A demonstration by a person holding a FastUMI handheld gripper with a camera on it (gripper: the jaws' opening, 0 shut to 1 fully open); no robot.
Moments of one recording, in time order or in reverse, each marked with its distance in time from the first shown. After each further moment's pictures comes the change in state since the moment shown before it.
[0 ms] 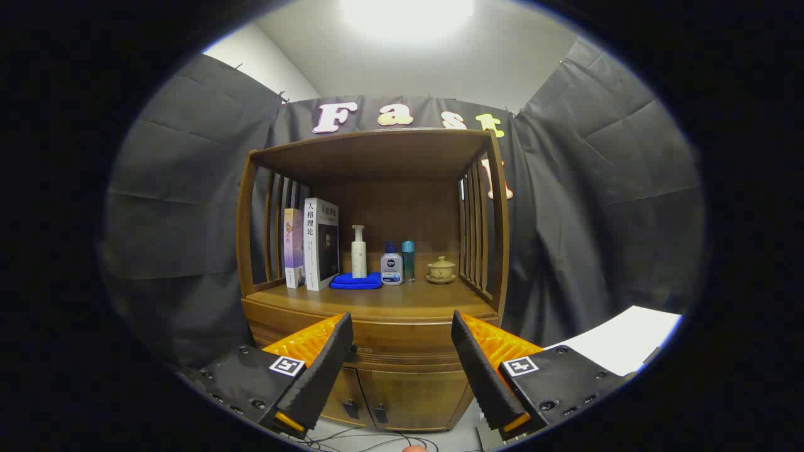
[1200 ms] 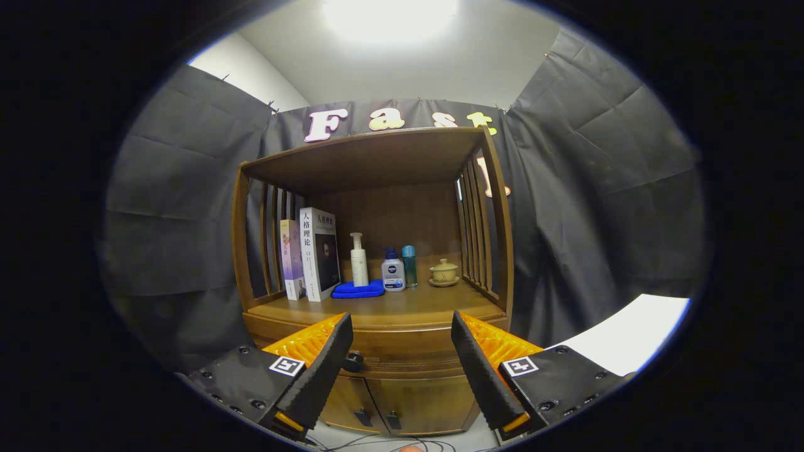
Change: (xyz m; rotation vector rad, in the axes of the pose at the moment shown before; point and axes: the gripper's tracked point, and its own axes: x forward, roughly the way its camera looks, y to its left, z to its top) arm 0.024 0.010 0.000 0.093 -0.018 0.013
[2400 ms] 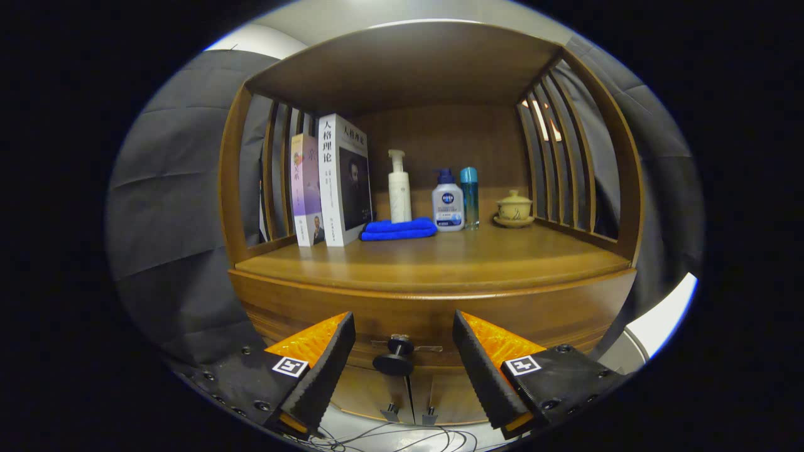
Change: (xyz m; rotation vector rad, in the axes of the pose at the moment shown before) arm 0.133 0.079 -0.133 -0.038 0.275 0.132
